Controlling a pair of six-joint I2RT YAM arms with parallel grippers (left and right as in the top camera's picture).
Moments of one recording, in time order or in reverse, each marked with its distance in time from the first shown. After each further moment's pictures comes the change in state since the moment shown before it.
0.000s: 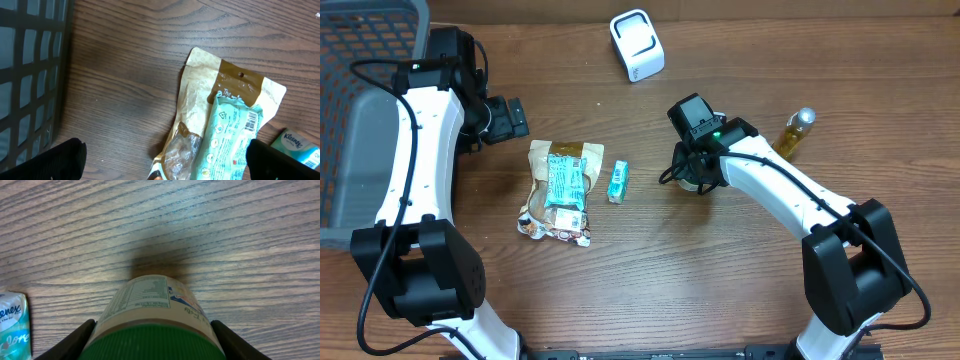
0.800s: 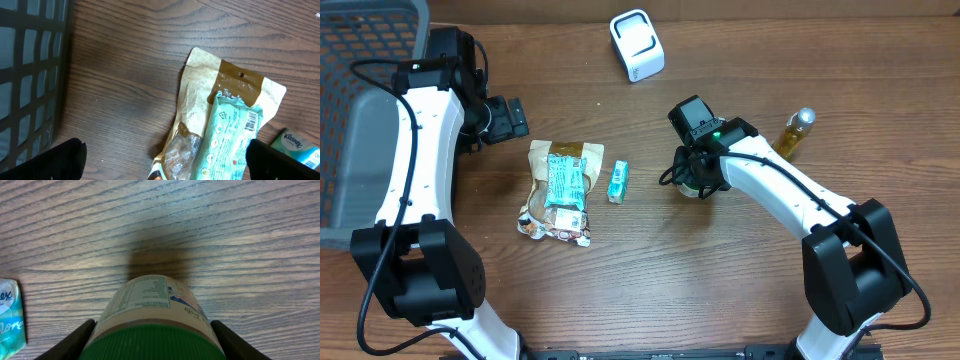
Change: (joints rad) left arm 0.000 0.000 0.000 0.000 0.000 0.000; right arm 0.000 0.000 0.000 -0.043 -0.028 0.000
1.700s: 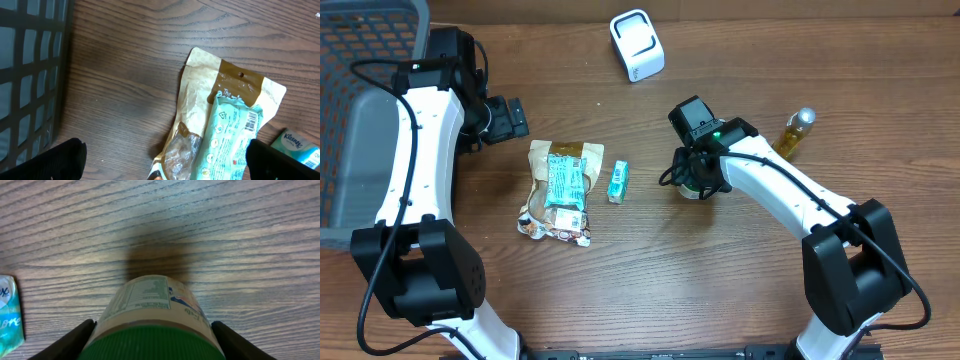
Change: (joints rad) left arm 0.000 0.000 0.000 0.000 0.000 0.000; right arm 0.000 0.000 0.000 -0.014 -0.006 0.000
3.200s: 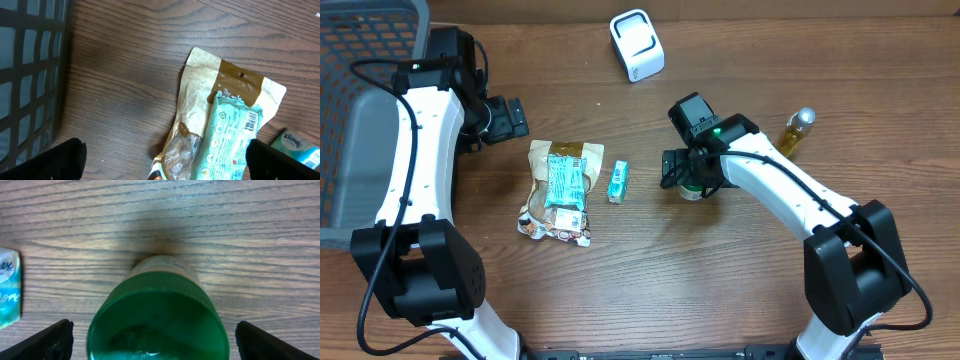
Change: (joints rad) left arm 0.000 0.000 0.000 0.000 0.000 0.000; right arm 0.000 0.000 0.042 -0.054 -0.027 -0.151
